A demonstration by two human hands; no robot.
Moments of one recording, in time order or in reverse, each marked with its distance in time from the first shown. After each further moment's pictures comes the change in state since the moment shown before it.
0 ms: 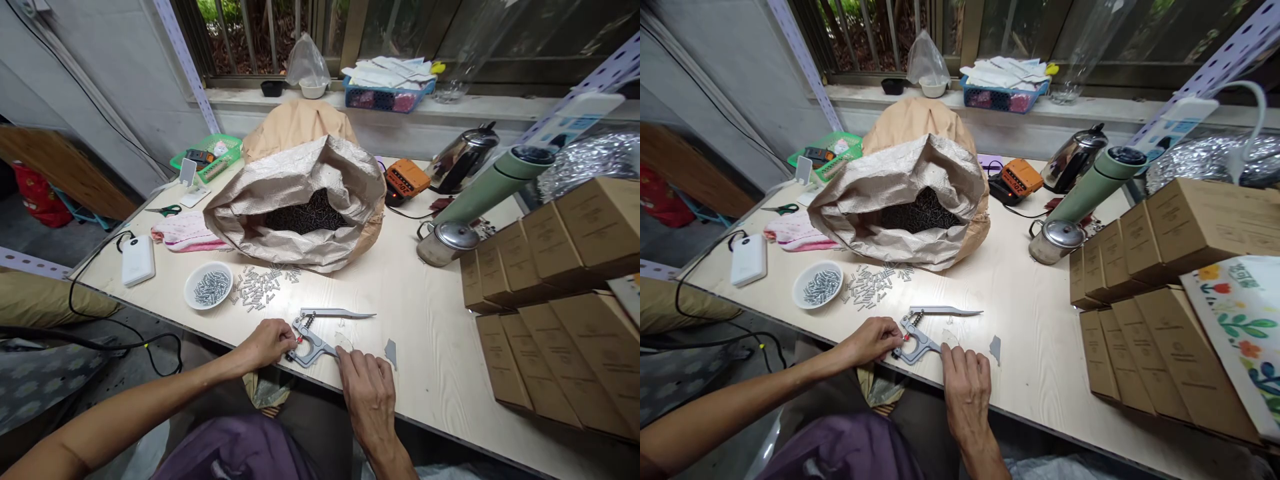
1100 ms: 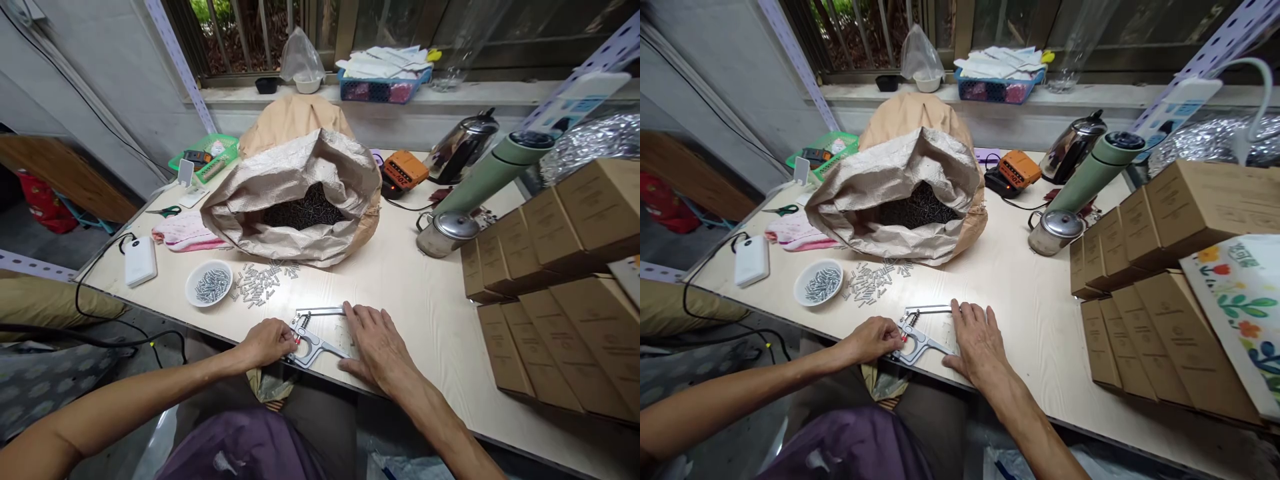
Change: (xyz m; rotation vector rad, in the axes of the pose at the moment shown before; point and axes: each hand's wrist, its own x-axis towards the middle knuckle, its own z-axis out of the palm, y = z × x) left_hand -0.002 0.003 -0.001 0.212 -0.055 -0.102; right_hand 0.045 0.048 -0.001 0.119 -0.448 -0.103
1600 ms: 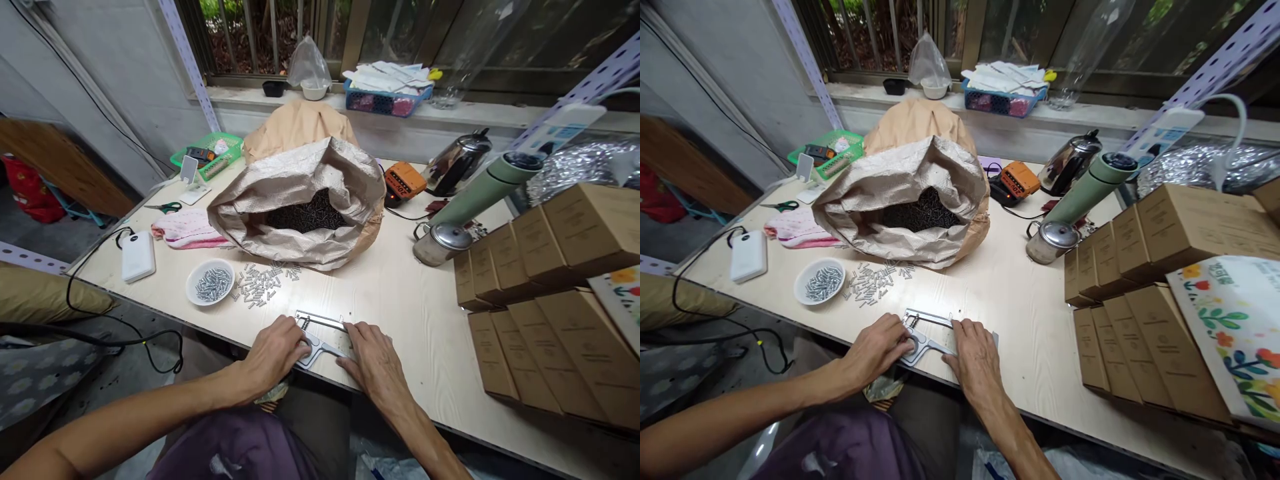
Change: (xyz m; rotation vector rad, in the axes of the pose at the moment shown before) left_hand -0.018 0.010 0.017 0.202 0.373 0.401; right_hand -0.014 -0.019 -0.001 0.052 0.050 0.122
